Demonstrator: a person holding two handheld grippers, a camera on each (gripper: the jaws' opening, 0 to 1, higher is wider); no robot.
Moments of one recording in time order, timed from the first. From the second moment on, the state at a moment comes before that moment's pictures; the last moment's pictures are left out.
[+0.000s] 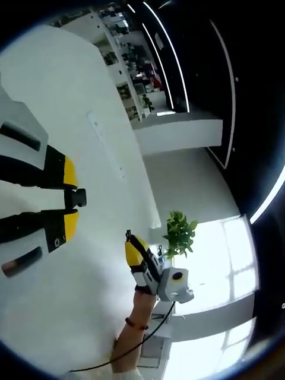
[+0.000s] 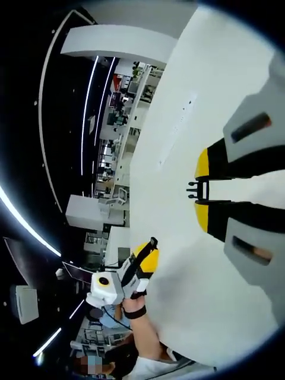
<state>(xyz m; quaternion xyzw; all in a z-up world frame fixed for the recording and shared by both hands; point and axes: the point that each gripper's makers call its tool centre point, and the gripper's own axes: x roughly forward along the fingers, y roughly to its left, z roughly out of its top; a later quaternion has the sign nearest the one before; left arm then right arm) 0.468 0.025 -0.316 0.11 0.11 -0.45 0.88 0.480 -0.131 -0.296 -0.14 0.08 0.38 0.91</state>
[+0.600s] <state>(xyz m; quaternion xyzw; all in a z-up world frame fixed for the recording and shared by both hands) 0.421 0.012 -0.324 0.12 0.11 -0.49 0.86 0.442 -0.108 -0.293 -0.17 0.06 0.41 0.89</state>
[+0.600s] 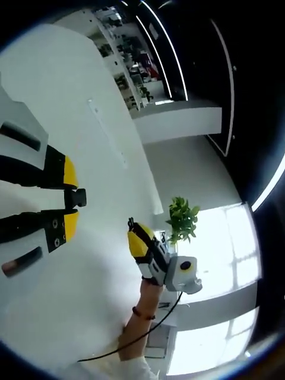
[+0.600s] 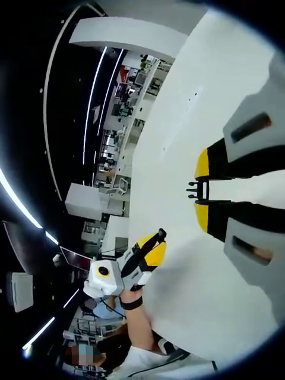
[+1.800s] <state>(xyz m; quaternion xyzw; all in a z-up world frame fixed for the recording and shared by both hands) 0.389 0.020 -0.329 0.14 0.11 -0.52 0.84 0.391 -0.104 -0.292 -0.17 0.04 0.44 0.88</state>
